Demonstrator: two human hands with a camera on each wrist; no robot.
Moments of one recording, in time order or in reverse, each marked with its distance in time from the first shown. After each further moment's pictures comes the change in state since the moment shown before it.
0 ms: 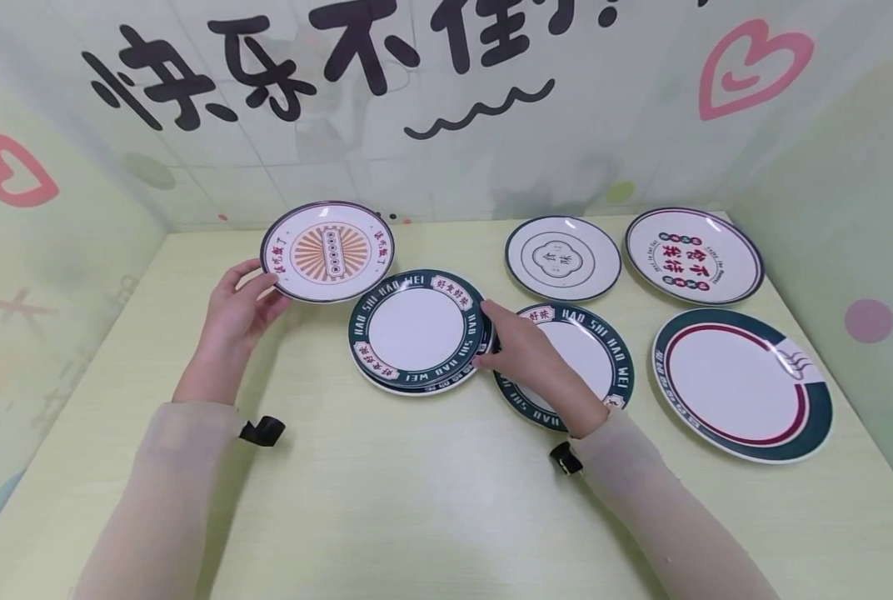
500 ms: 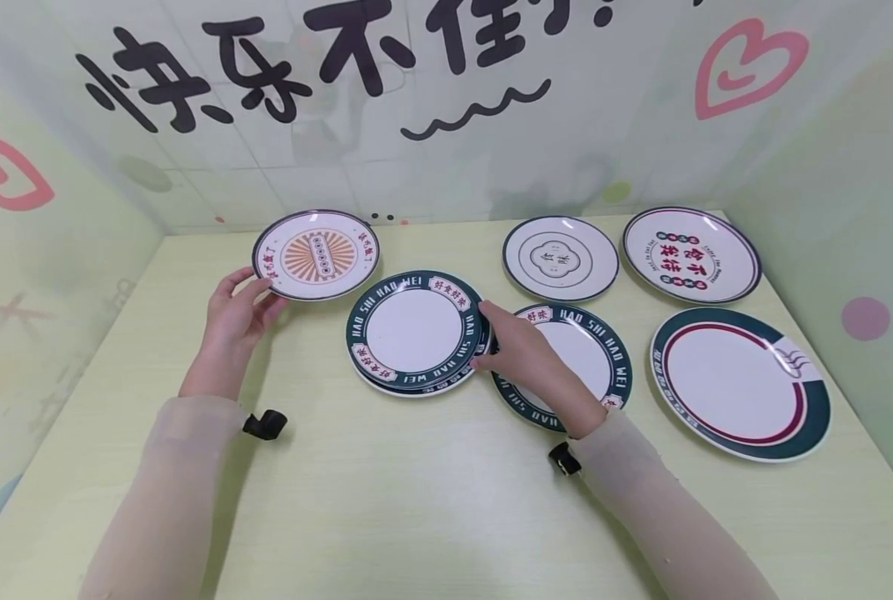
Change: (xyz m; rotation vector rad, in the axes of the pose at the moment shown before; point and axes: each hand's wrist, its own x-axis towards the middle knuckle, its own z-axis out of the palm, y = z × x) left_hand 0.016 -0.005 -0.007 -0.086 0.075 -0.043; right_hand -0.001 0.000 0.000 -0.017 0.007 0.008
